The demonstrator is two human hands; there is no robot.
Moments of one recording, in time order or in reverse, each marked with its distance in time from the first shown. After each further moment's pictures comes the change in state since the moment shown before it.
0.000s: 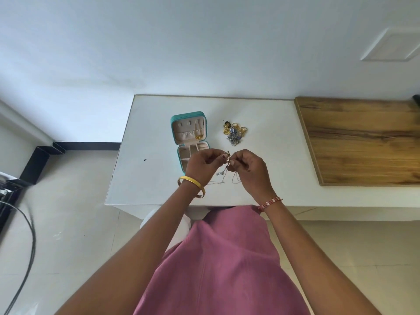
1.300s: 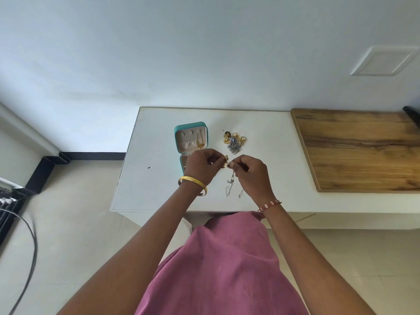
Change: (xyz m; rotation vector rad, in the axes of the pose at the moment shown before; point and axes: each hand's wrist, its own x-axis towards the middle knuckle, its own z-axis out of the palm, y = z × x) left_hand -0.004 0.026 -0.011 0.256 0.088 0.083; right_hand -0.007 -0.026 -0.002 -0.222 0.083 -0.057
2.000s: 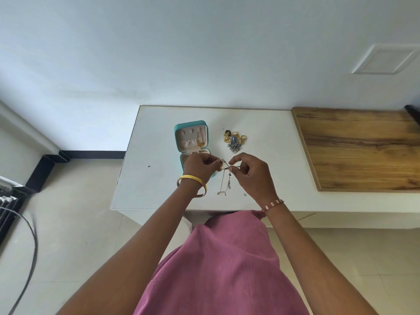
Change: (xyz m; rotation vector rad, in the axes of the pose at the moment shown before) left_hand 0.002 -0.010 0.002 -0.048 -0.042 -0.191; right_hand -0.001 0.007 -0.005 -0.164 -0.014 -0.127
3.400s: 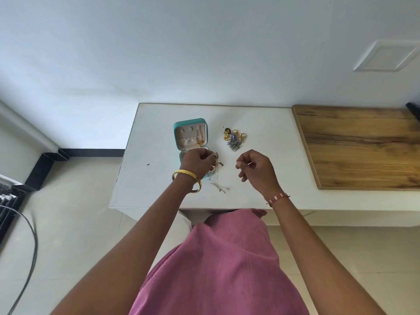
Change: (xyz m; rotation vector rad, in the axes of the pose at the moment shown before) left_hand 0.006 0.003 -0.008 -0.032 -0.046 -0.046; right_hand 0.010 0.012 -0.006 0.329 -0.089 0.289
